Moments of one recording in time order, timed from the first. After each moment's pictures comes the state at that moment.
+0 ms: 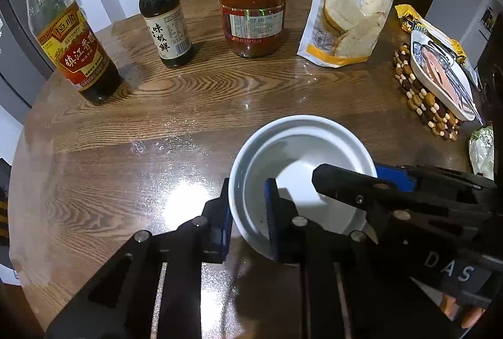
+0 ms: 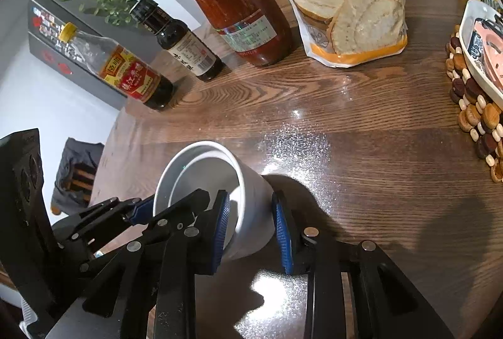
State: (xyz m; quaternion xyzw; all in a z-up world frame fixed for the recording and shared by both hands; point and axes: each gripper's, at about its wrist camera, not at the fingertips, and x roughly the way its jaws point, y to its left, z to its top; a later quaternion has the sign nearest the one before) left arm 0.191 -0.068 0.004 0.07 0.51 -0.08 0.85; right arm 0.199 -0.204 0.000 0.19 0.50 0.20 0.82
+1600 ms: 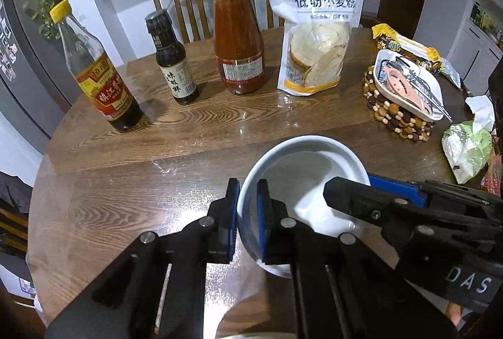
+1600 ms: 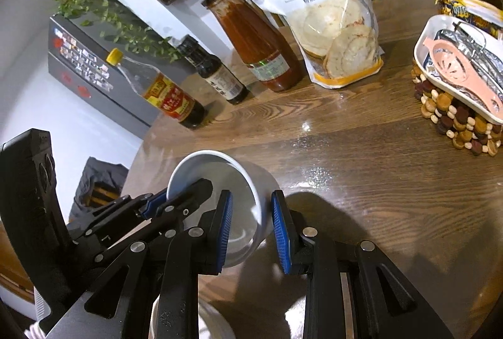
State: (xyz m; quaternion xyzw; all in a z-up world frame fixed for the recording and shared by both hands) left arm 0.138 -0.083 0.057 0.09 0.44 -0.08 0.89; right arm 0.139 -0.226 0.047 0.23 0.43 0.21 0.85
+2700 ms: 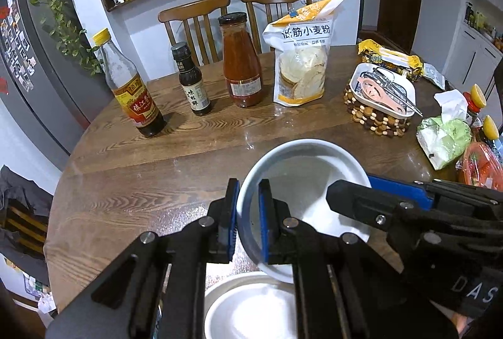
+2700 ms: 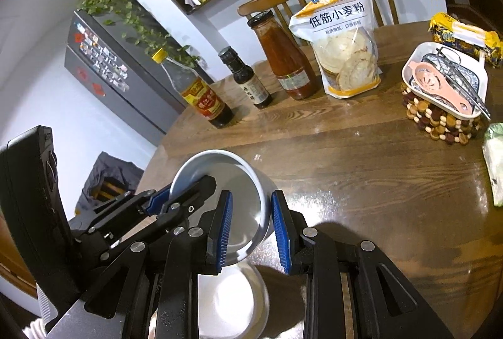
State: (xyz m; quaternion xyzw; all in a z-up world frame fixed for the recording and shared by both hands) left arm 0.066 -0.083 0.097 0.11 0.39 -0.07 0.91; right arm 0.072 -0.218 0.086 0.21 0.40 0.22 0.87
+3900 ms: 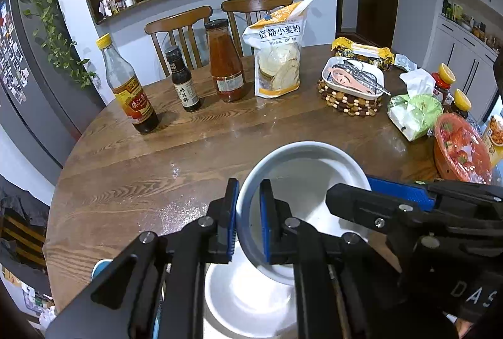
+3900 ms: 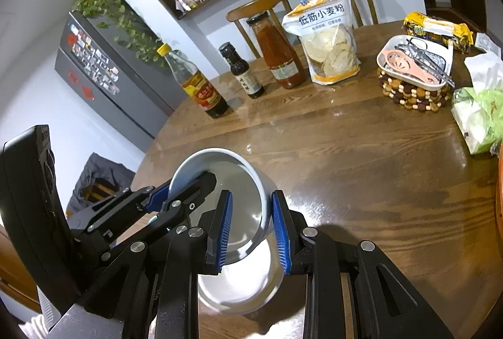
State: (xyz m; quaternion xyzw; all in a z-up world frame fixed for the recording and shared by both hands) left arm 0.009 -0.069 0.096 0.12 0.37 -0.11 0.91; right arm -0.001 -0.198 0.091 0.21 0.39 0.17 0.88
